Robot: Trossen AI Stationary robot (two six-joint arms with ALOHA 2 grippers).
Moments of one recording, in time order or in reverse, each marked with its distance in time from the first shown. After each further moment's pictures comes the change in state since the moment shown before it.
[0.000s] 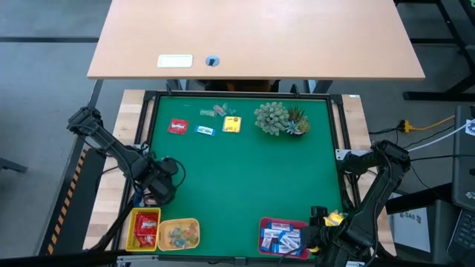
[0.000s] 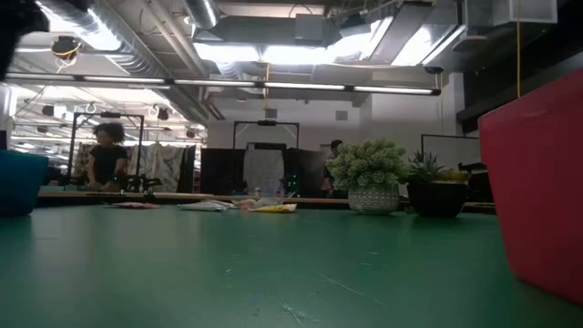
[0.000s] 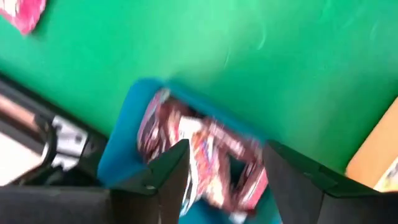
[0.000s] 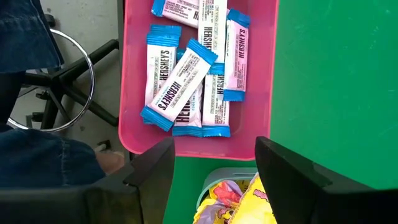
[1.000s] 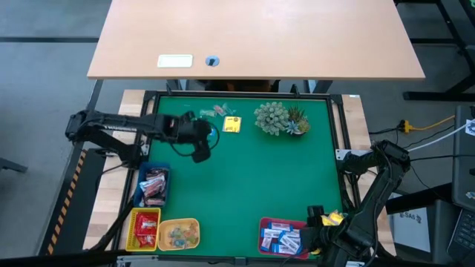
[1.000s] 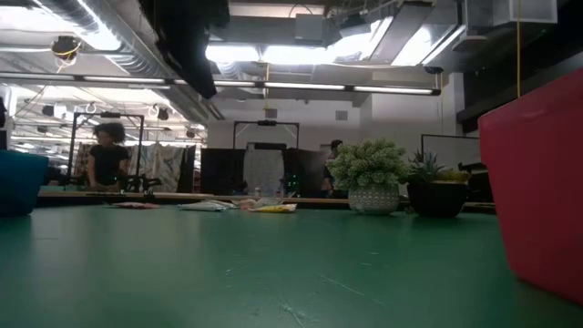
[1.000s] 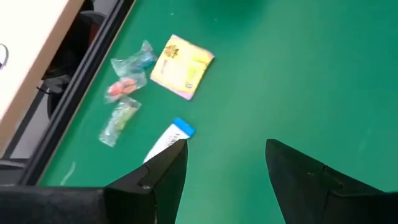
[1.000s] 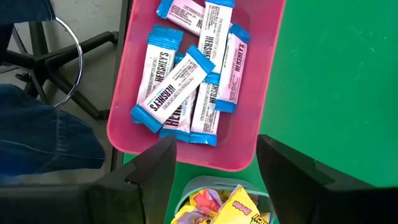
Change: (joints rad) left arm 0.655 0.000 0.001 0.573 -0.243 0.911; right arm 0.000 0.000 0.000 -0.001 0.045 -0.158
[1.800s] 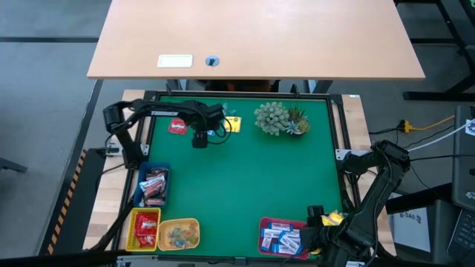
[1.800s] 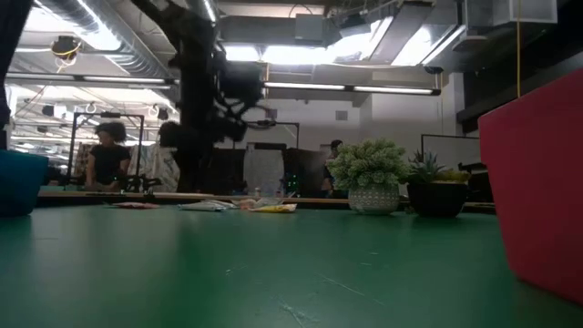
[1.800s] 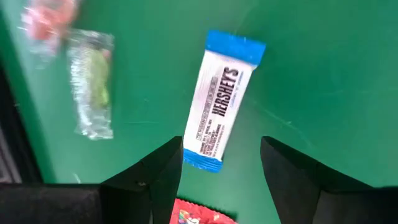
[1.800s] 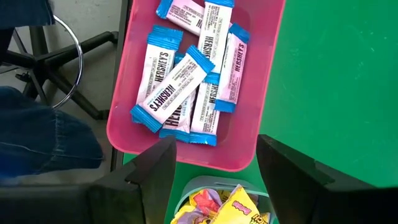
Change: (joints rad) left arm 0.379 0.428 0.000 0.005 0.143 0.648; right arm 0.000 0.000 0.000 0.000 0.000 0.000
